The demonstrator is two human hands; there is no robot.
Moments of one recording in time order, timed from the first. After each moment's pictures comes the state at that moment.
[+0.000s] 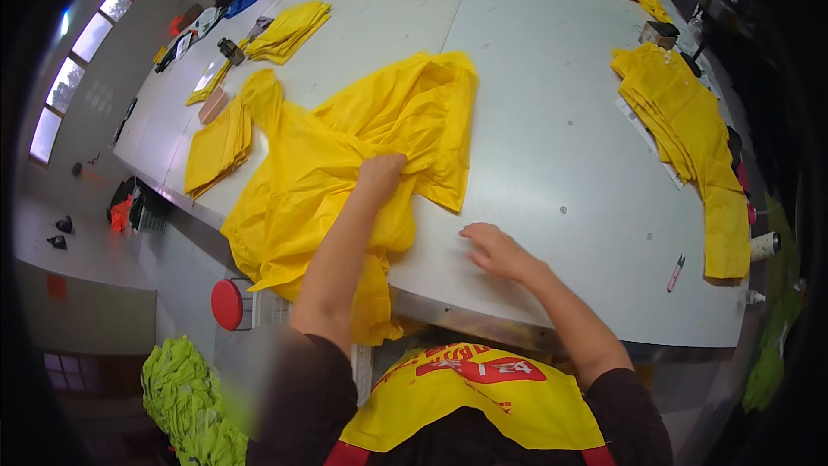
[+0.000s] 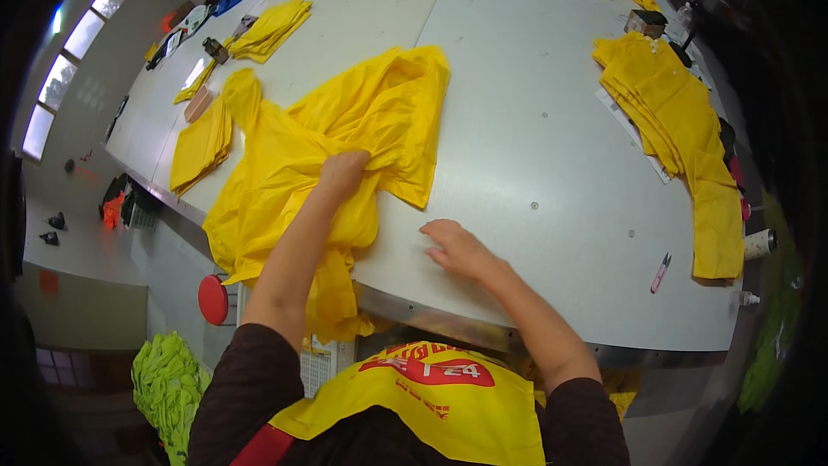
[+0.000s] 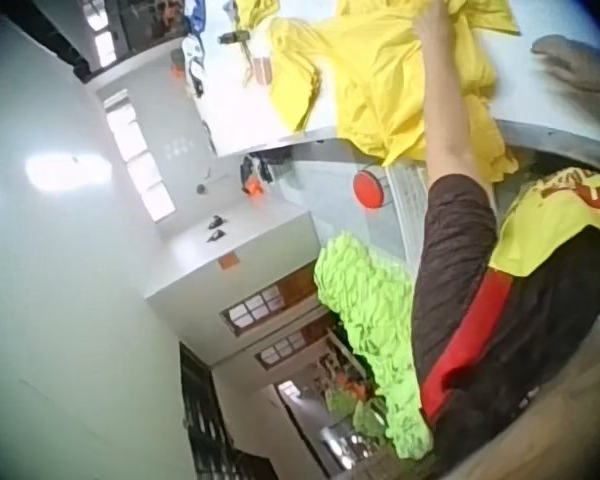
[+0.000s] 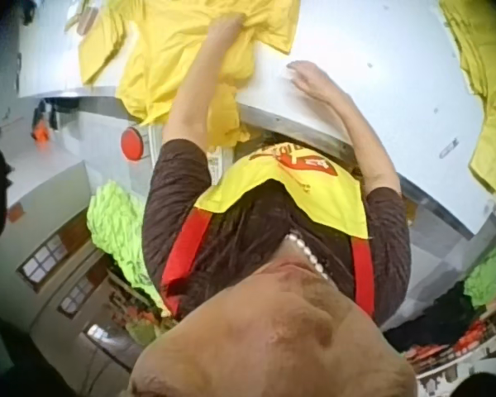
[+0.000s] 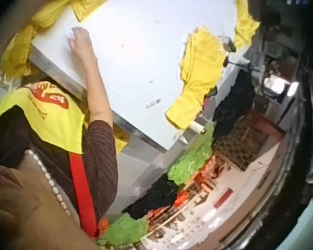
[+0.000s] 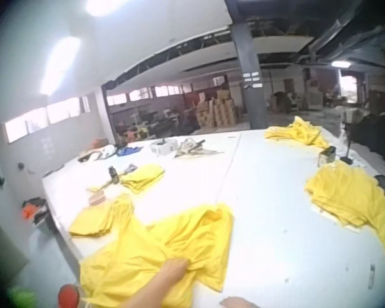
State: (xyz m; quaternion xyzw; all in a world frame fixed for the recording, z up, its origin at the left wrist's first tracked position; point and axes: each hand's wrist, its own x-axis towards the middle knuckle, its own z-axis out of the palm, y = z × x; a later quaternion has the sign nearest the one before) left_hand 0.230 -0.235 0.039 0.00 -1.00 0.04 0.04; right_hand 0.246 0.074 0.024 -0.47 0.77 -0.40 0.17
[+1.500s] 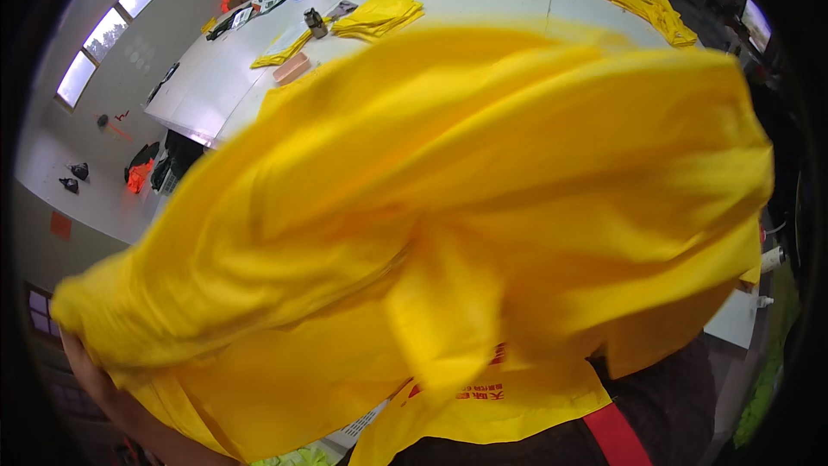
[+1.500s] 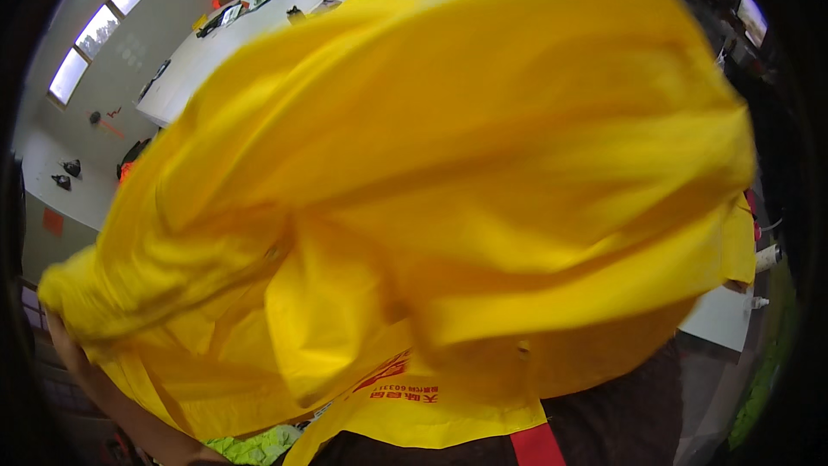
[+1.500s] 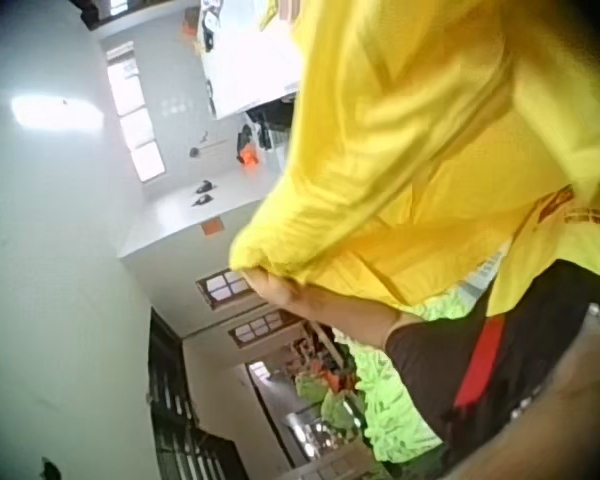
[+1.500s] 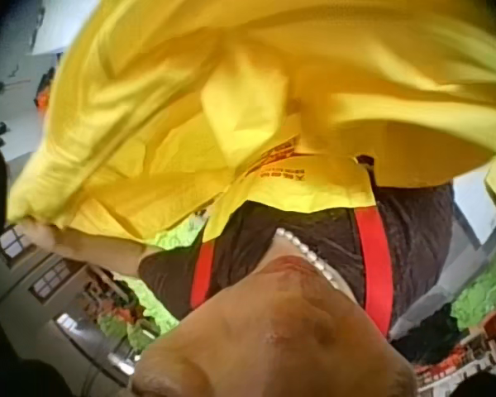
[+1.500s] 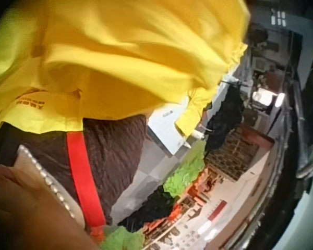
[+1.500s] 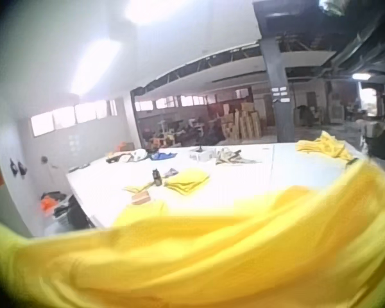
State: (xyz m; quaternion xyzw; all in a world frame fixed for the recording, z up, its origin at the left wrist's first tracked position) left_hand 0.842 -0.388 0.446 0.30 -0.83 -0.22 0.42; right_hand 0.333 0.039 0.249 -0.29 0.57 -0.70 0.32
